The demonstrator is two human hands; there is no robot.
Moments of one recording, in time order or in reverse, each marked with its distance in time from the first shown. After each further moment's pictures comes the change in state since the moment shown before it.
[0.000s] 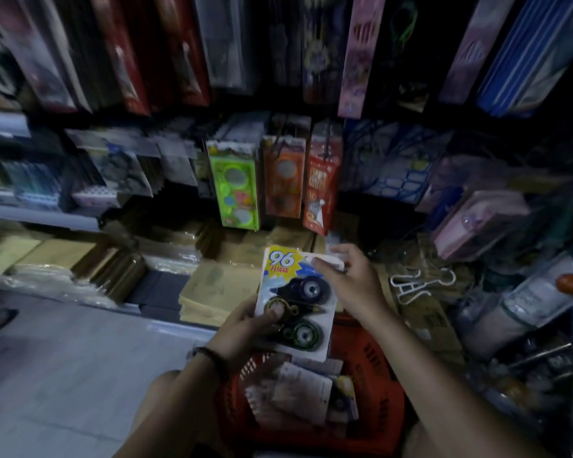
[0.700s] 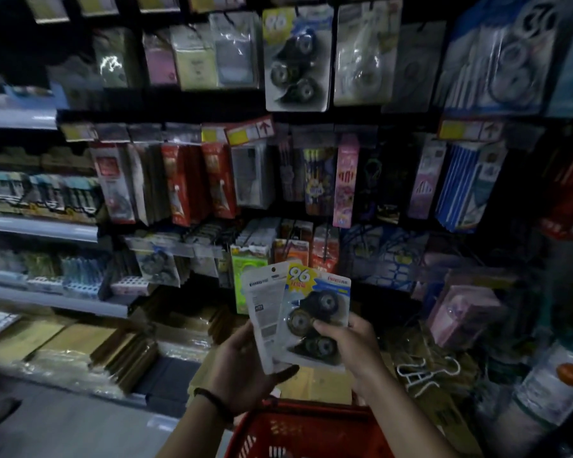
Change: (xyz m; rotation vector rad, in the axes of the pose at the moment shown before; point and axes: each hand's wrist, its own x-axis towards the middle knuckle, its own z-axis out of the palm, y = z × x) left_hand -0.047 0.128 0.034 -0.558 -0.148 0.001; right_hand -0.022 -0.098 -0.010 0.382 -0.022 0.133
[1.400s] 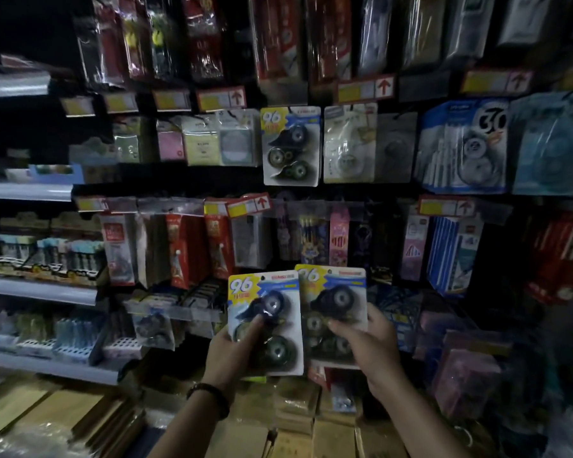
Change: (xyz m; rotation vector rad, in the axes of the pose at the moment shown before) left_hand 0.026 0.086 0.071 0.599 0.268 0.591; right_hand 0.020 -0.125 -0.008 0.057 0.065 -0.360
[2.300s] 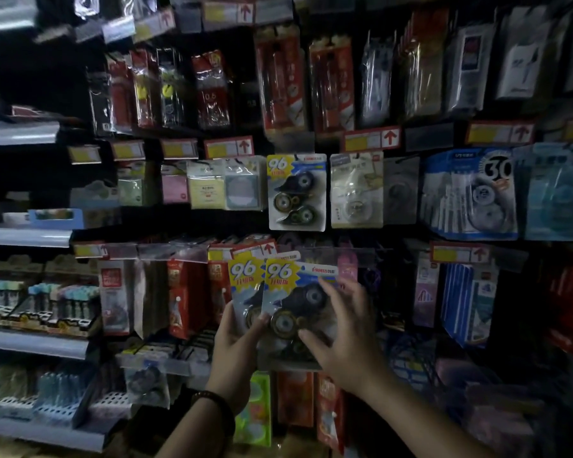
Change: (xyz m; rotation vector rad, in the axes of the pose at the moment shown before) left_hand 0.032 0.099 0.026 -0.147 -0.116 0.255; right_hand 0.046 -0.065 0.058 -0.737 -0.116 -0.729
